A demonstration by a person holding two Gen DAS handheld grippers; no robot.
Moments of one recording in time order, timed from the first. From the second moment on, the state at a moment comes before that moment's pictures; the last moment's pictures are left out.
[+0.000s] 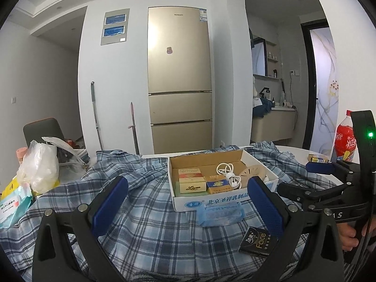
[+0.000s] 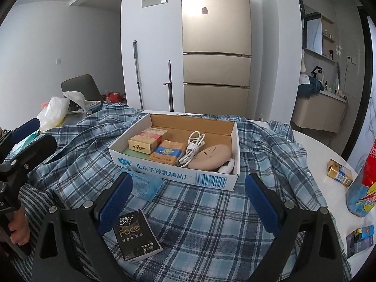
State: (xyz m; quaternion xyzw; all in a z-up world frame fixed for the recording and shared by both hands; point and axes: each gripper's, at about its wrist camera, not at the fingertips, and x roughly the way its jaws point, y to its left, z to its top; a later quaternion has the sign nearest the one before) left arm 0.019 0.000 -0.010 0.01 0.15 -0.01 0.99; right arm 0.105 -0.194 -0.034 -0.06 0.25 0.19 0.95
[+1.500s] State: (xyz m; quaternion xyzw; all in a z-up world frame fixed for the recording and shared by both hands) left arm 0.076 -0.017 -0.028 0.01 0.30 -0.07 0.95; right arm 0.120 -0.196 -0.041 -0.05 0.30 0.19 0.93
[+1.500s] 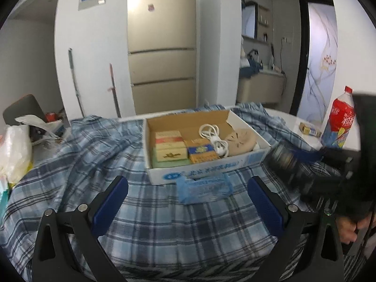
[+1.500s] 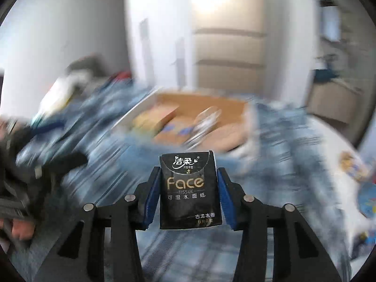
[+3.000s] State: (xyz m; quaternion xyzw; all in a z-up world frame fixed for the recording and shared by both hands) left arm 0.107 -0.062 -0.035 0.02 0.24 -0.09 0.97; right arm 0.123 -0.229 -0.035 0.00 0.27 0.12 0.96
